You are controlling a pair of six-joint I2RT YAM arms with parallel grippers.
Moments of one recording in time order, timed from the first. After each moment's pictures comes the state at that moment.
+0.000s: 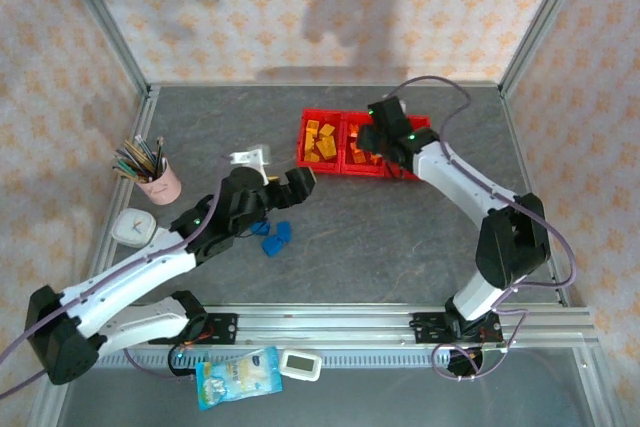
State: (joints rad) left arm -0.72 0.99 0.79 -0.22 -0.20 -0.84; right arm 0.51 1.62 1.33 -0.54 0.20 0.54
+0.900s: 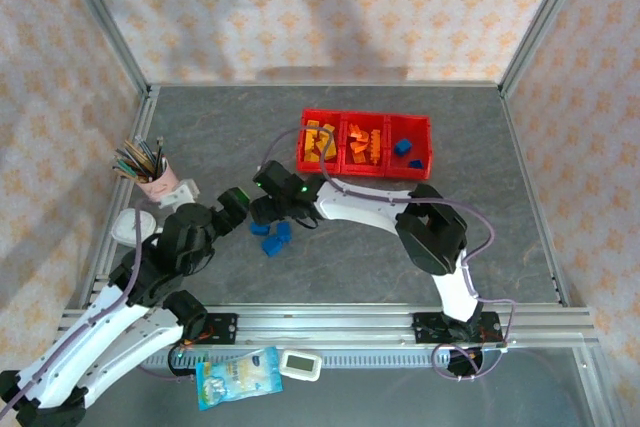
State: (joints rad) left arm -0.61 0.53 0.67 -0.70 -0.41 -1.05; right arm 1.02 2.02 1.55 -0.49 0.05 0.46
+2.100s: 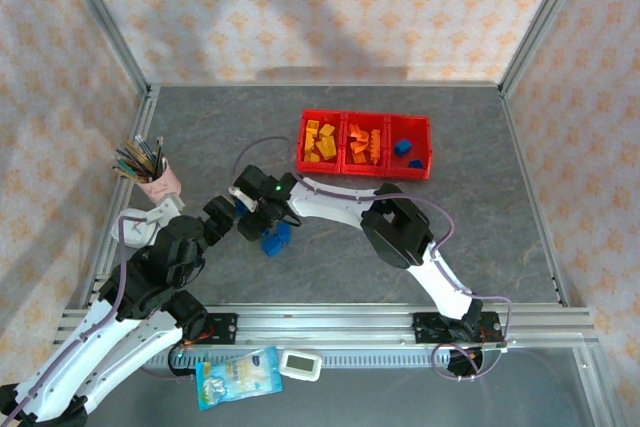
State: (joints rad) left arm -0.61 0.43 0.63 -0.82 -0.48 -1.15; right arm 1.04 2.27 1.82 -0.66 -0.09 0.11
